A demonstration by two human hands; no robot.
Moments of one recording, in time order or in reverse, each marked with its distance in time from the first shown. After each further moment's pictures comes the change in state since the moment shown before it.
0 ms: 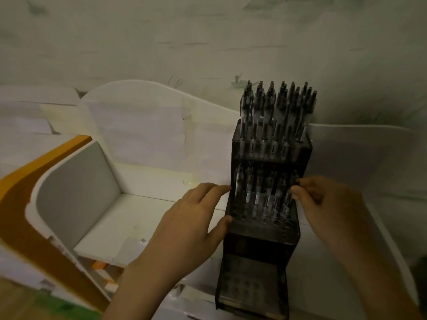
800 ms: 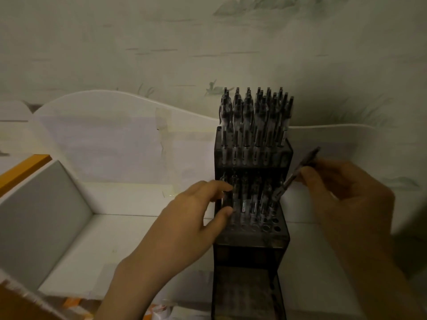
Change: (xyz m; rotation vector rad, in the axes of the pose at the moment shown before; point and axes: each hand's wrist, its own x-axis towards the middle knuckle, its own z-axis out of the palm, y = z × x) left_hand 0.037 -0.011 -0.005 -0.263 -0.063 0.100; right_hand -0.014 -0.039 -0.023 0.390 0.350 -0.104
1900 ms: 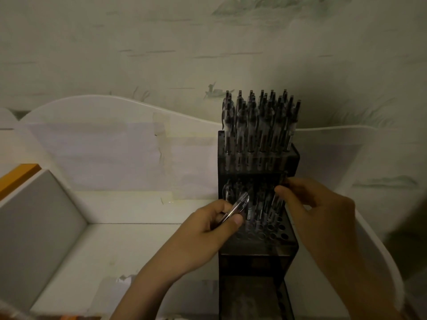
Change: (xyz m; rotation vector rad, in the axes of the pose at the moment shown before) left_hand 0.017 -0.022 0.018 -0.602 -0.264 -0.174; right_hand -0.007 0.031 0.033 -0.254 -0.065 -0.078
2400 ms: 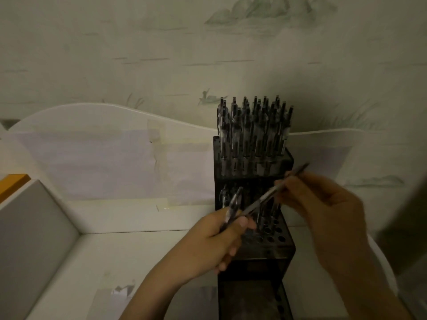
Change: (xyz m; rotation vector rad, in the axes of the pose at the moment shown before) left_hand 0.006 0.004 0.007 -0.142 -0.138 -0.078; right_hand 0.007 -0.035 -0.013 0.719 0.012 0.521
